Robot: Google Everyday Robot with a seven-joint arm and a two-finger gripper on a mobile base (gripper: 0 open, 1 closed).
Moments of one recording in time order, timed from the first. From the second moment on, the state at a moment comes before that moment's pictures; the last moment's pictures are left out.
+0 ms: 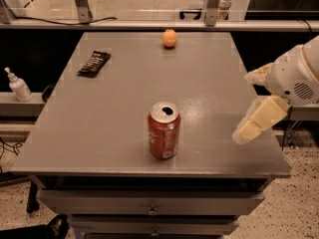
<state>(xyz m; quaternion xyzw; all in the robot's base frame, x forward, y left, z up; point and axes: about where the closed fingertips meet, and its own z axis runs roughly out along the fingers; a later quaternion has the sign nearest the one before) 0.456 -0.177 0.906 -0.54 0.79 0.14 0.26</state>
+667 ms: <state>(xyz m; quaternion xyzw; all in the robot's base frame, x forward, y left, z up) 0.445 -0.099 0.882 -0.52 0.72 0.30 0.35</state>
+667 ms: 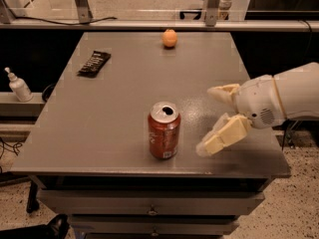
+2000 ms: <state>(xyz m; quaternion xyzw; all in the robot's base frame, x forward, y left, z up) 0.419 0.020 0.867 -0.53 0.61 0.38 0.46</state>
